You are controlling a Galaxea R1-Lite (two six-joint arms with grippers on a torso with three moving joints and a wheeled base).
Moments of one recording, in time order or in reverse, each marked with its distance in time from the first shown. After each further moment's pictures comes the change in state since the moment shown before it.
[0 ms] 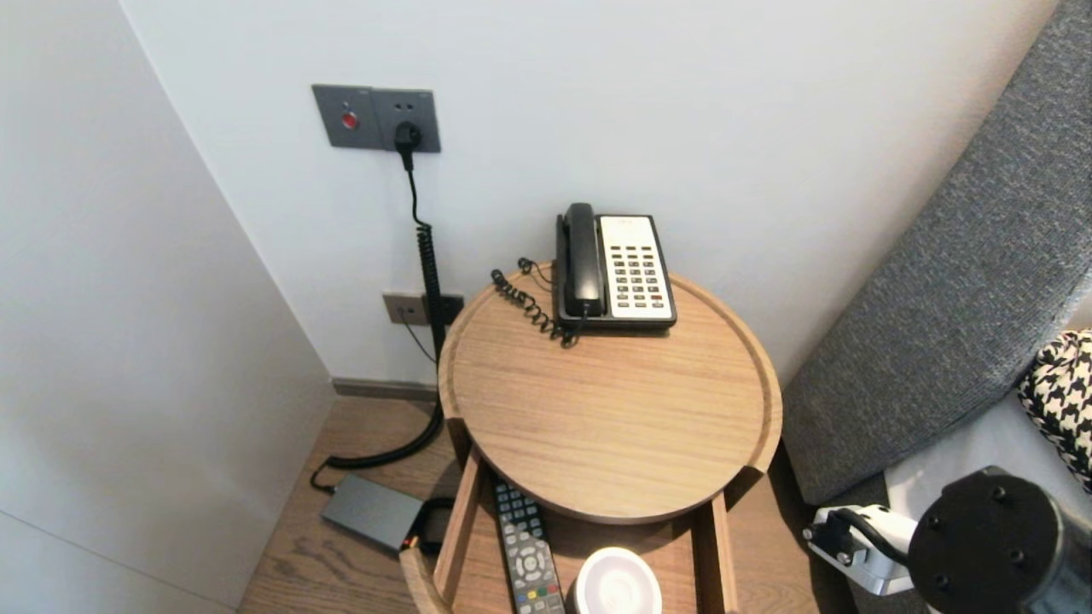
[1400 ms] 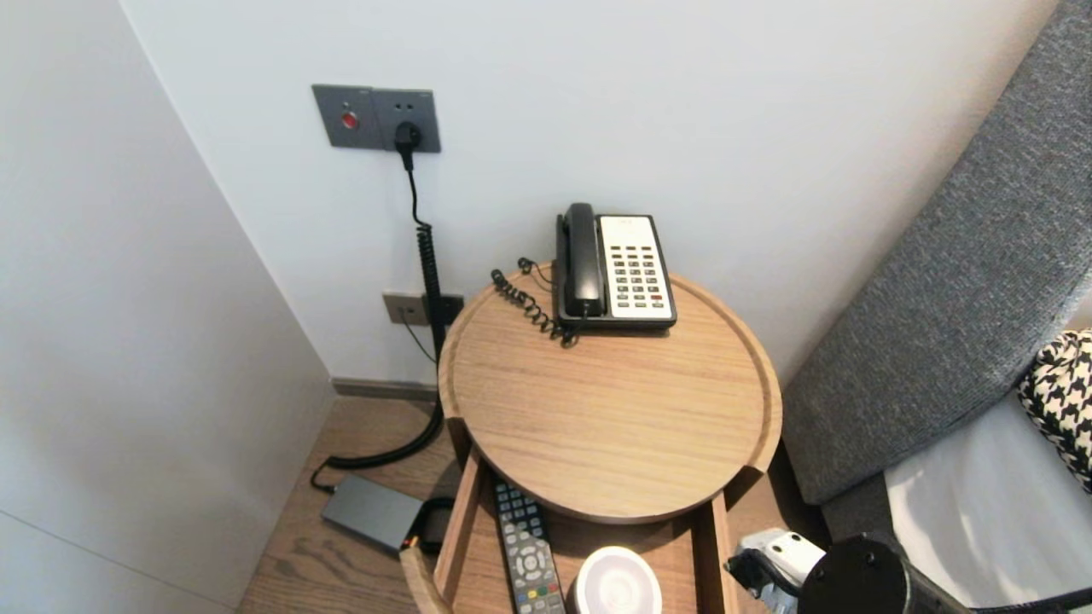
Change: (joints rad) left arm 0.000 0.000 0.000 0.000 0.000 0.000; right arm 0.022 0.155 0.209 -0.430 -0.129 -0.098
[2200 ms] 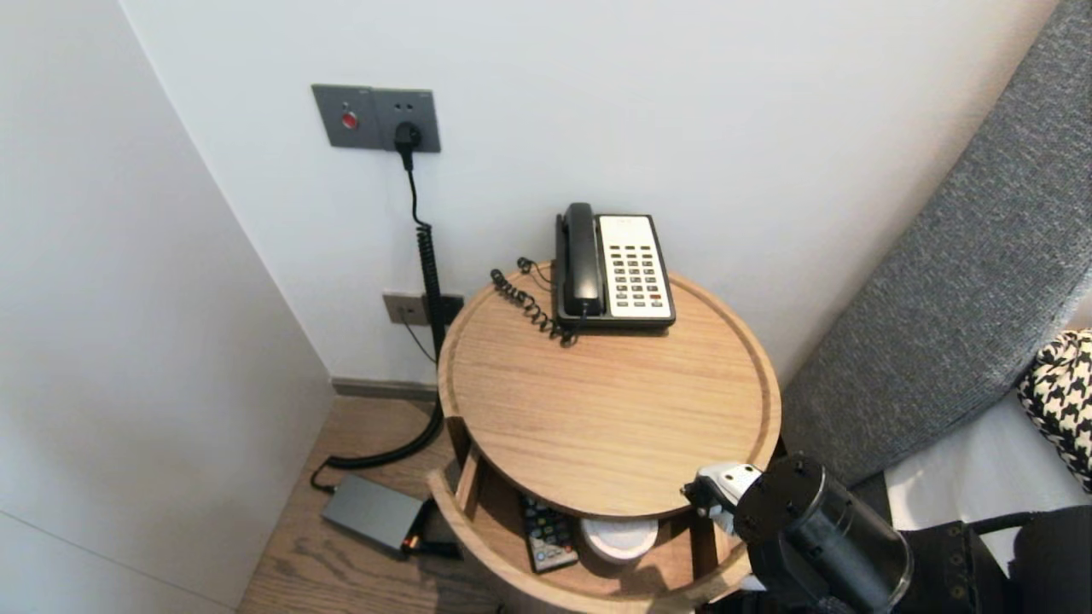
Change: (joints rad) left arm 0.000 0.000 0.000 0.000 0.000 0.000; right arm -0.115 0.114 -0.113 -0.071 -0.052 -0.113
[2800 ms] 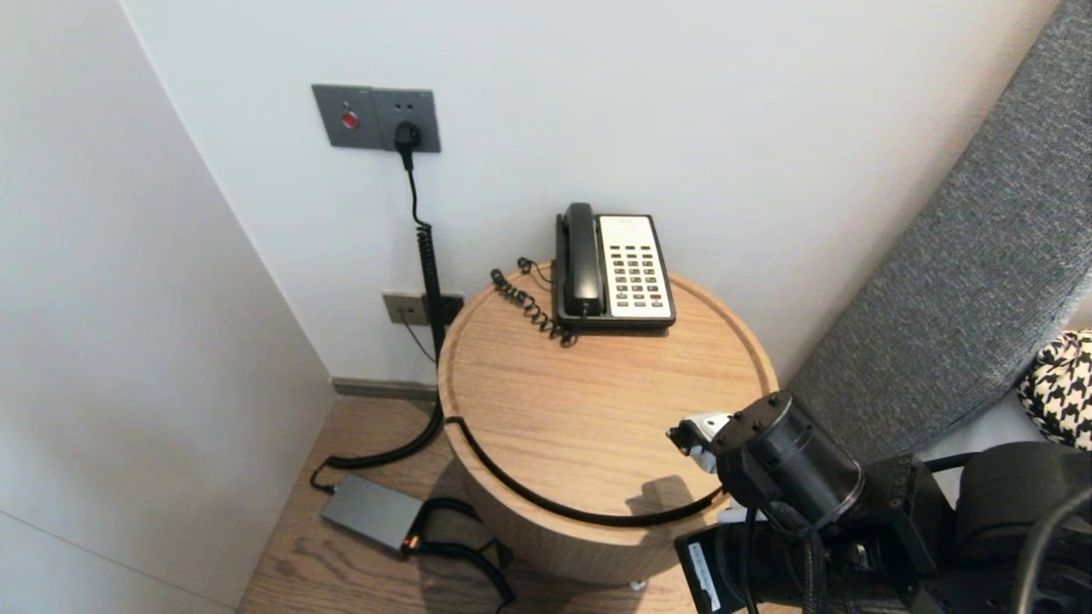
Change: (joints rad) left arm 0.000 0.000 0.000 0.000 0.000 0.000; right arm -0.101 0.070 -0.100 -0.012 0.000 -0.064
